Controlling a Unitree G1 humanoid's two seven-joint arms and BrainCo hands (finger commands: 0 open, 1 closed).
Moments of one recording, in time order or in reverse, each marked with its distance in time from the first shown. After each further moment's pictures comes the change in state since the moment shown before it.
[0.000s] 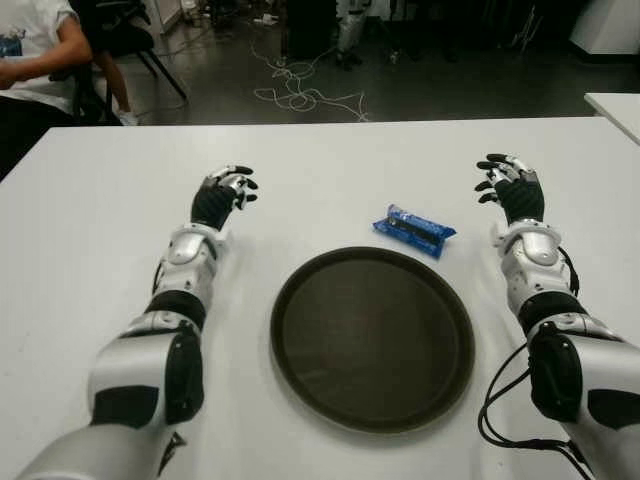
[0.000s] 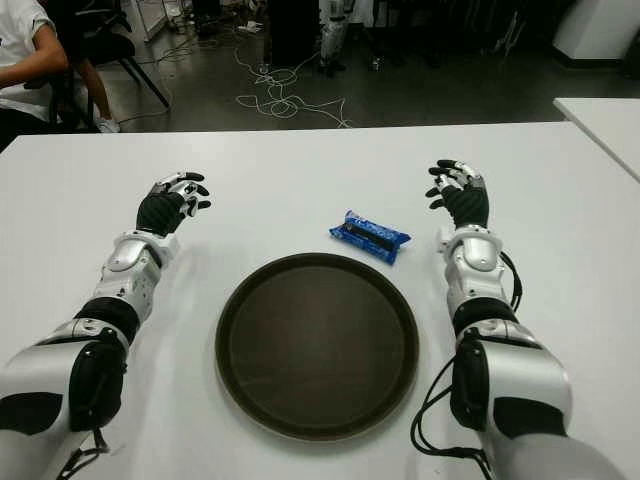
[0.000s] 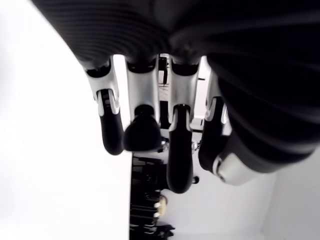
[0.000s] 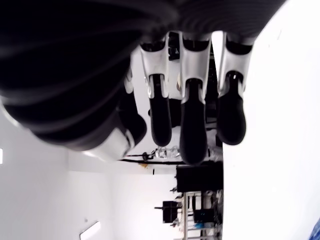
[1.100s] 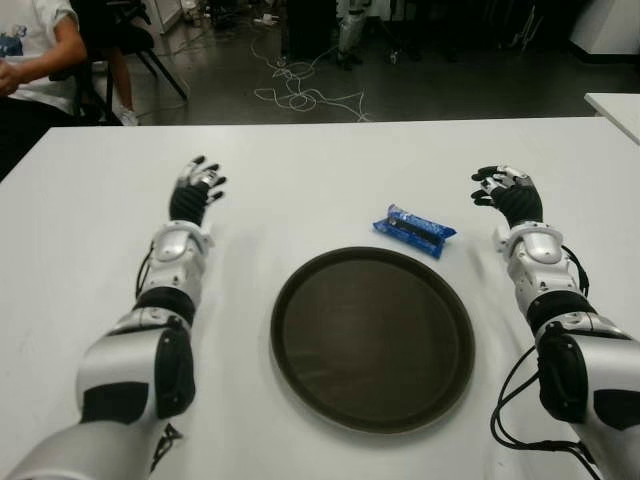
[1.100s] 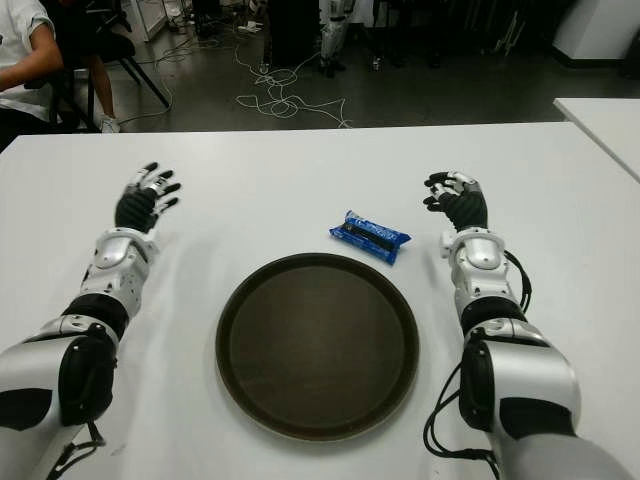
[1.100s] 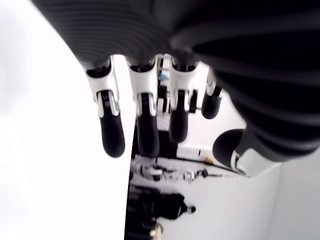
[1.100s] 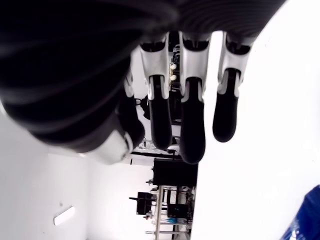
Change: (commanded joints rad) left arm -0.062 0.053 0.013 0.032 0.034 0.077 0.215; right arm -0.012 -0.032 0.098 0.026 -0.114 0.080 -0.050
